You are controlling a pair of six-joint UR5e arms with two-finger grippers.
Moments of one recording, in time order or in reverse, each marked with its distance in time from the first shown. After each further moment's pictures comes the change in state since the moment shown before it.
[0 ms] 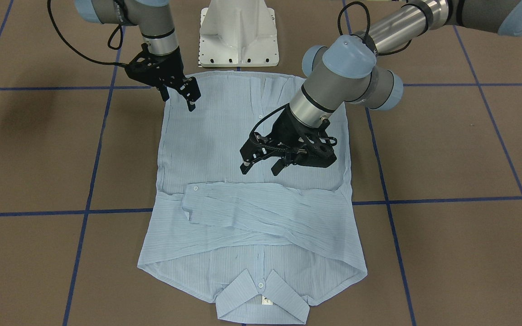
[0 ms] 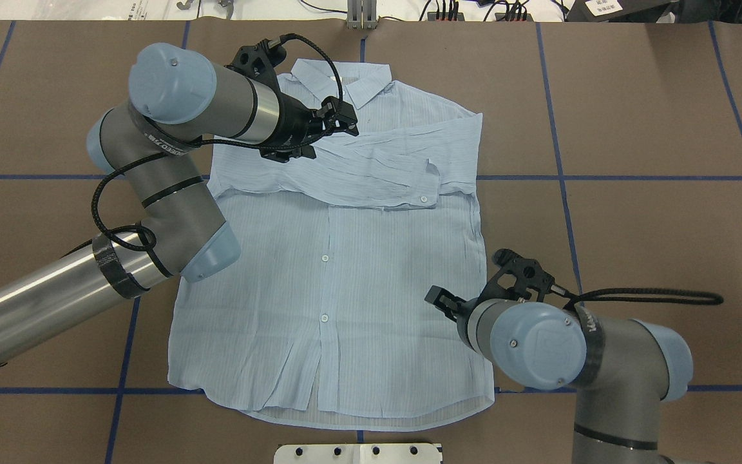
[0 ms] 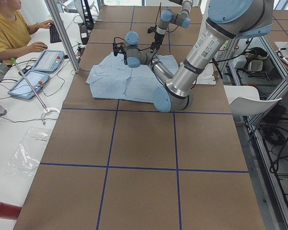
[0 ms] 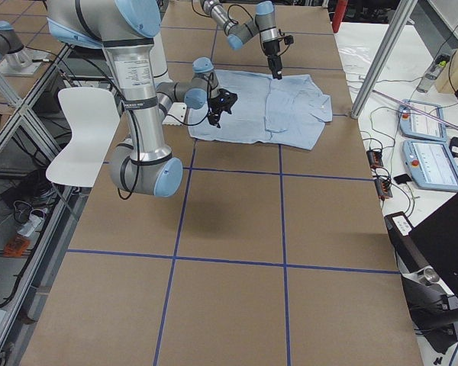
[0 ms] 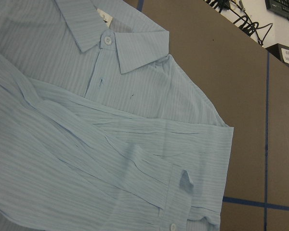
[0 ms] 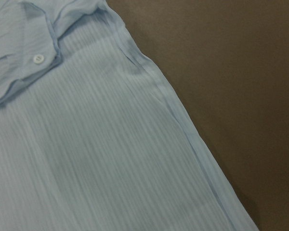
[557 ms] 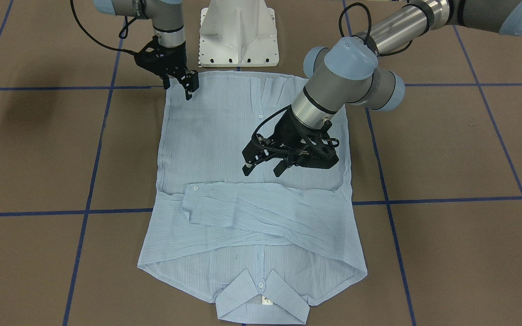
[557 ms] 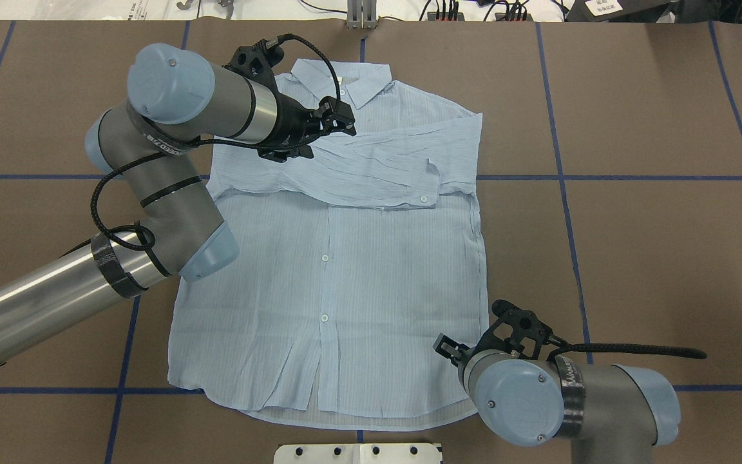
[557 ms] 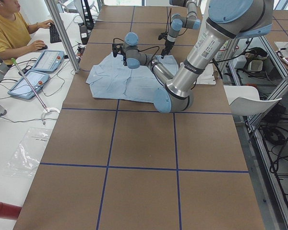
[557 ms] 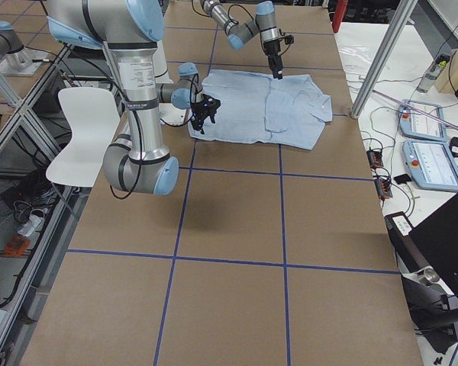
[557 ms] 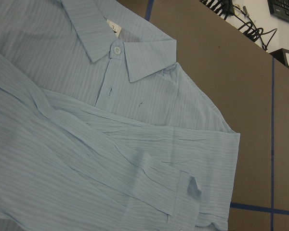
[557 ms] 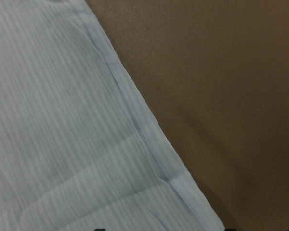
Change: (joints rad) left arm -0.001 0.003 0.004 0.000 0.002 0.000; right arm -0.097 -0.029 -0.003 -0.062 -0.017 0.084
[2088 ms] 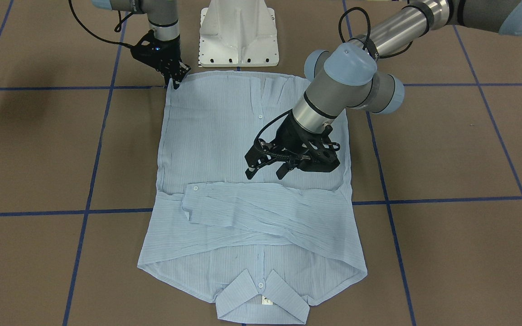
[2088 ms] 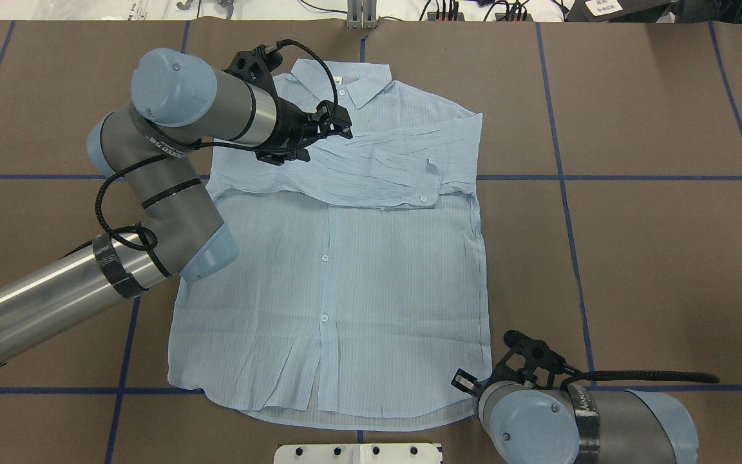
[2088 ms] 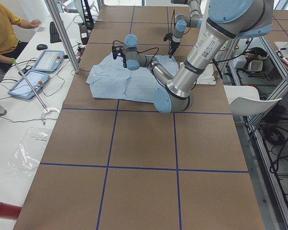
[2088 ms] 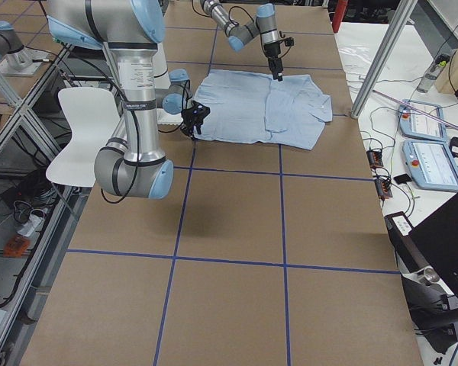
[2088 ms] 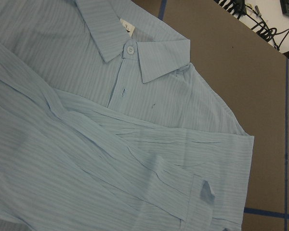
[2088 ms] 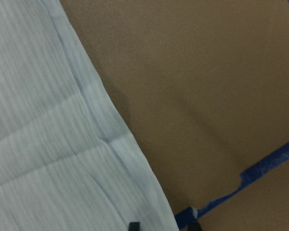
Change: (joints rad) left arm 0.001 0.010 0.009 0.002 0.002 -0.004; right arm -0.058 -0.053 0.028 -0.003 0.028 0.019
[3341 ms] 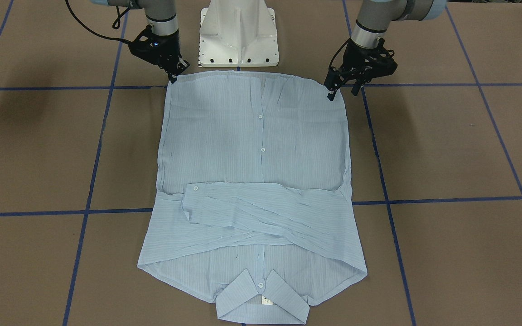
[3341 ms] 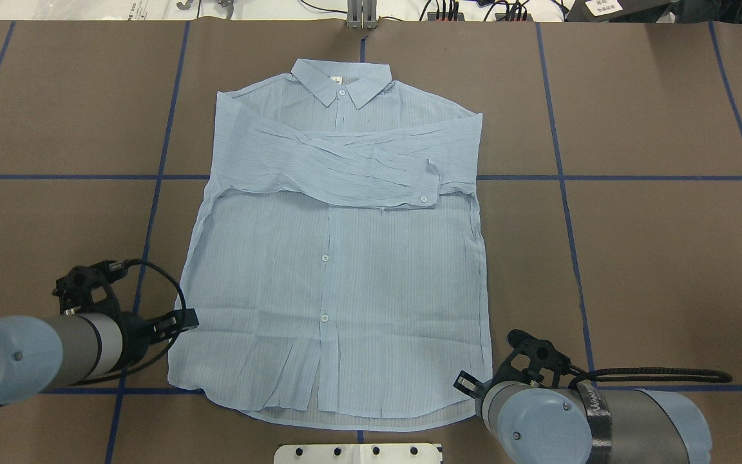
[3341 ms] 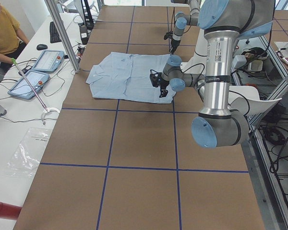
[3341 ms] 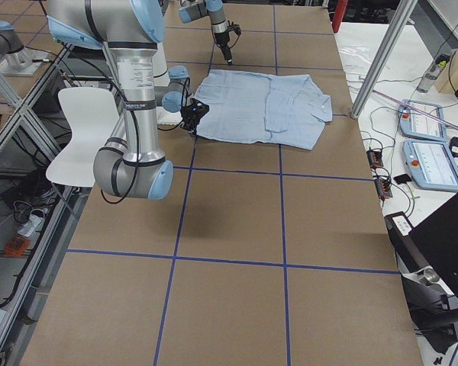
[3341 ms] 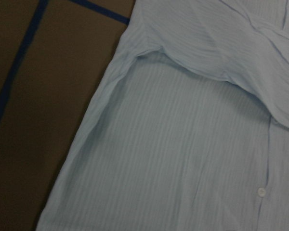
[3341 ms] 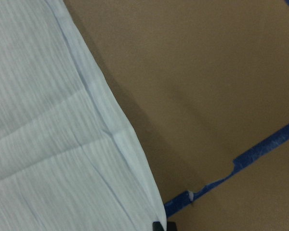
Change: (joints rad) left arm 0.442 0.751 -0.664 0.323 0.399 -0.193; right arm 0.004 -0.011 0.035 0.001 0.017 0.002
